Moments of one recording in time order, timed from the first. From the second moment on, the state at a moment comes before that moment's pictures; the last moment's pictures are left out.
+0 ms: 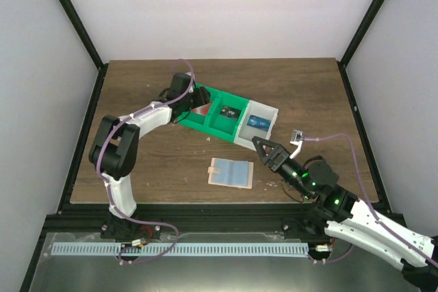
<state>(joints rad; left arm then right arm) -0.40 1.89 1.27 -0.04 0.13 -0.65 0.97 0.39 0.39 0.07 0.21 1.09</state>
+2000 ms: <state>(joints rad) -0.45 2.16 1.55 -0.46 -0.02 -0.52 0.97 0.45 0.36 0.10 0.20 1.09</state>
